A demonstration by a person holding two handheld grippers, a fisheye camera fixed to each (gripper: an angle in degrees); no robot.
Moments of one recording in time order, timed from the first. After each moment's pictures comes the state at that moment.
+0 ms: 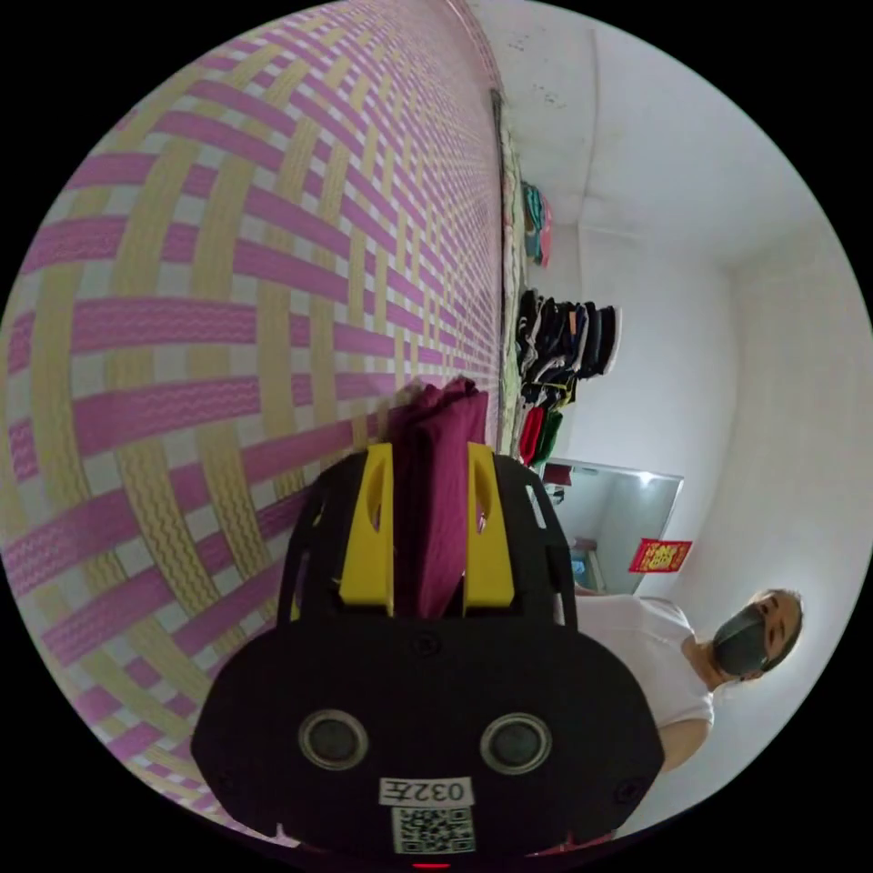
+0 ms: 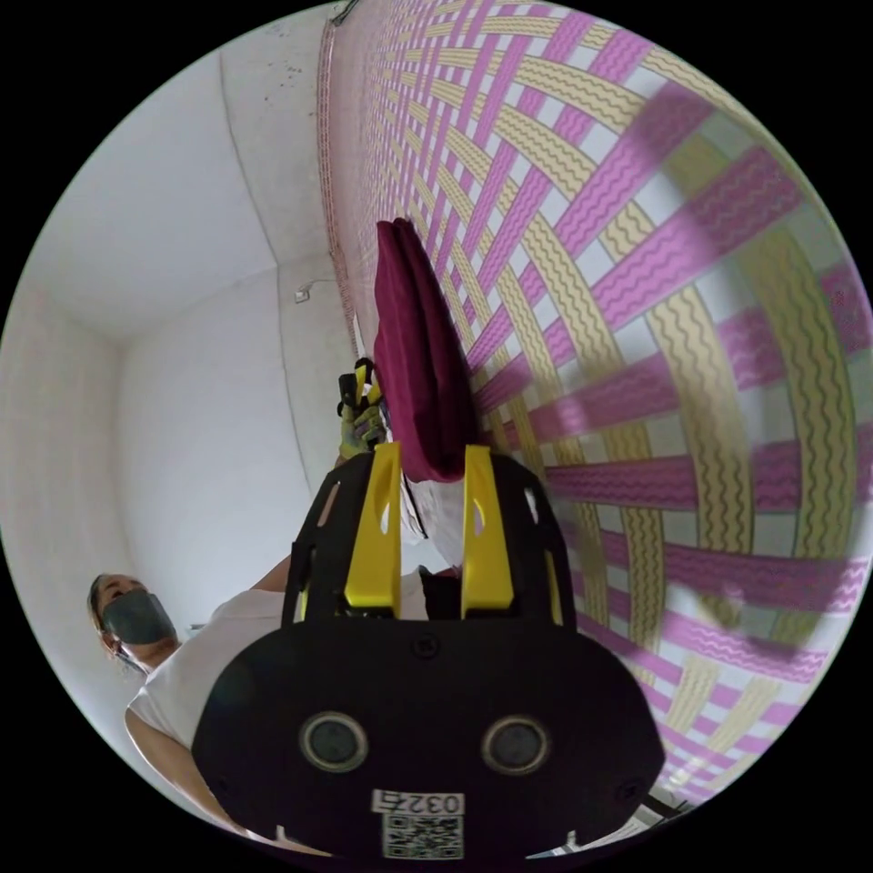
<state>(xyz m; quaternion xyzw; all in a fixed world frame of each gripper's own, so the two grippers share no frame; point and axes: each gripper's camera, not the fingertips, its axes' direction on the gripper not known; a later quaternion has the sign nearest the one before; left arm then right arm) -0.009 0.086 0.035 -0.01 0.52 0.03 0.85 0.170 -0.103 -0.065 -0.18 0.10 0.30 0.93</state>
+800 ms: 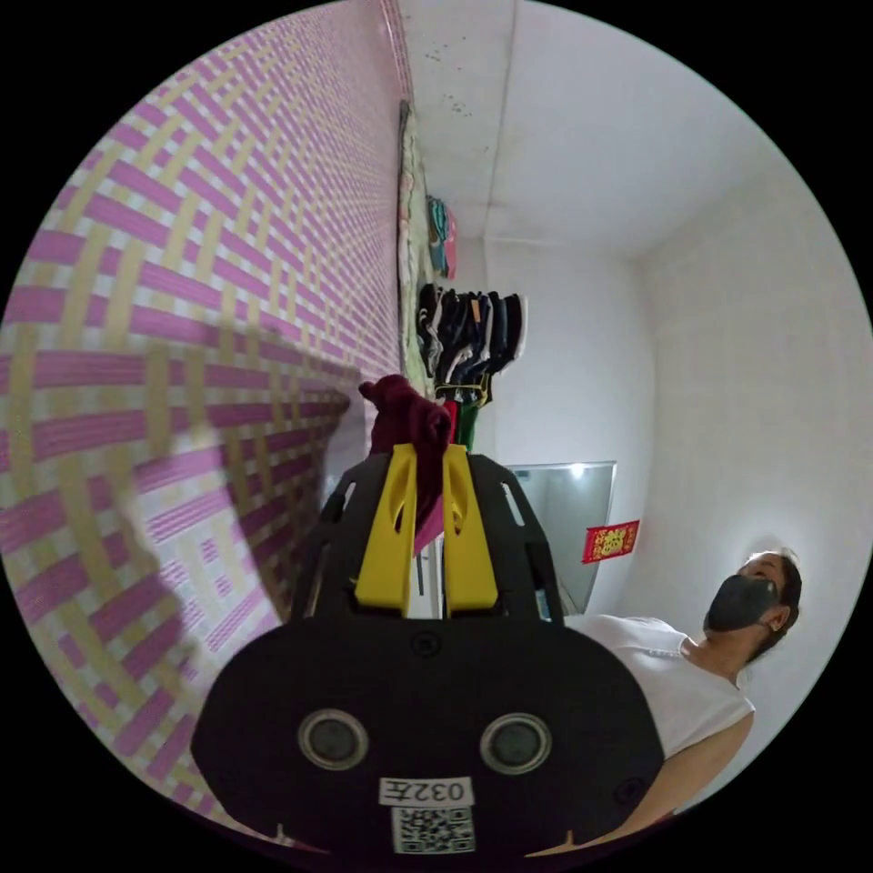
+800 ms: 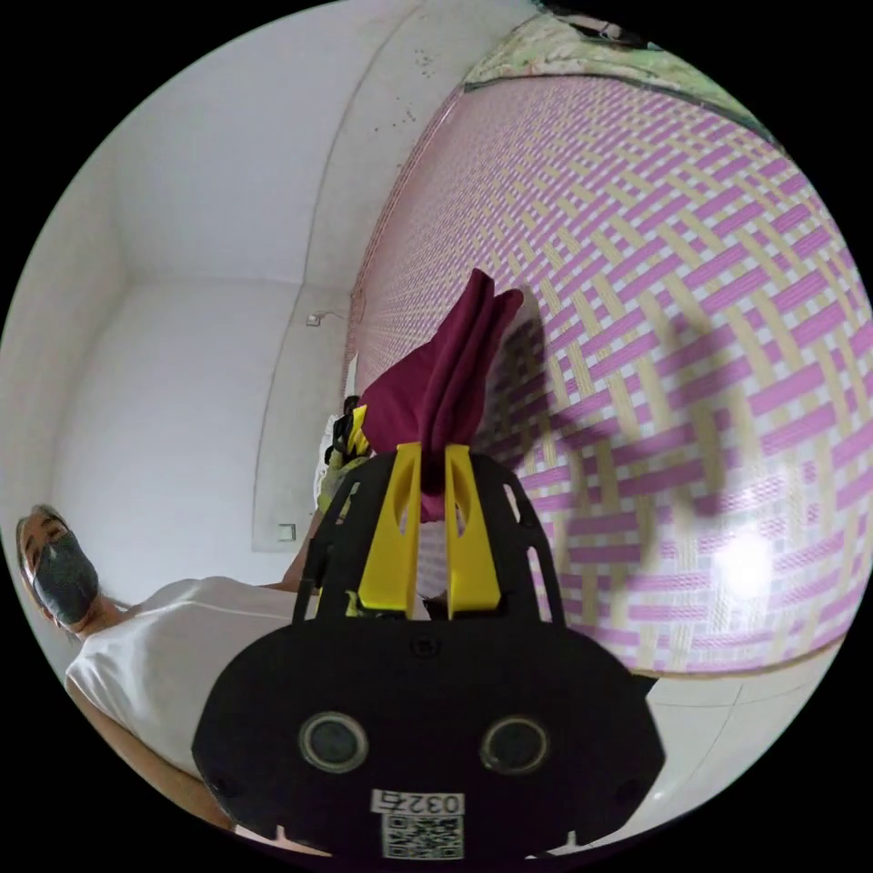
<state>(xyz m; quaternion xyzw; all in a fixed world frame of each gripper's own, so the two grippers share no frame) 0.092 0.168 -0.065 0.07 0.63 0.05 0.77 -0.005 0.065 -0.154 -0.08 0.22 0.14 0.96</state>
